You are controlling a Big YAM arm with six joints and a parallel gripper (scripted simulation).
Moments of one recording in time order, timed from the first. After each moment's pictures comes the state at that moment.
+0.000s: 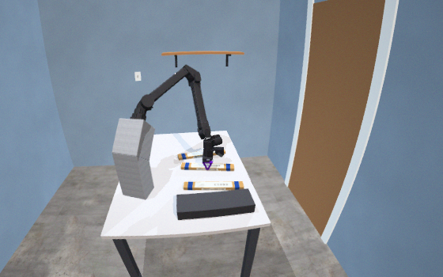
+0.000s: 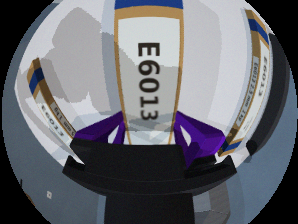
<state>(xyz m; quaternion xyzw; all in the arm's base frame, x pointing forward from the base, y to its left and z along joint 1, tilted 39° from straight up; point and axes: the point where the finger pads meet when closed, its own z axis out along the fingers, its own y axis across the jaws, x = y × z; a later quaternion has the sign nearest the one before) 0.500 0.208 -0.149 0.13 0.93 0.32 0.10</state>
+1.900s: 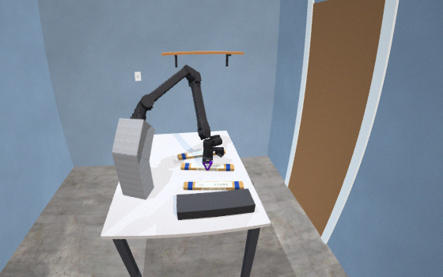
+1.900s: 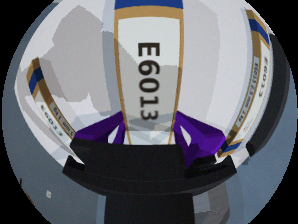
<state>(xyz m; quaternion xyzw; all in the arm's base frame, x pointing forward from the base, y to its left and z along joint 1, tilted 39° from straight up) 0.500 0.208 -0.152 0.13 0.93 0.32 0.10</state>
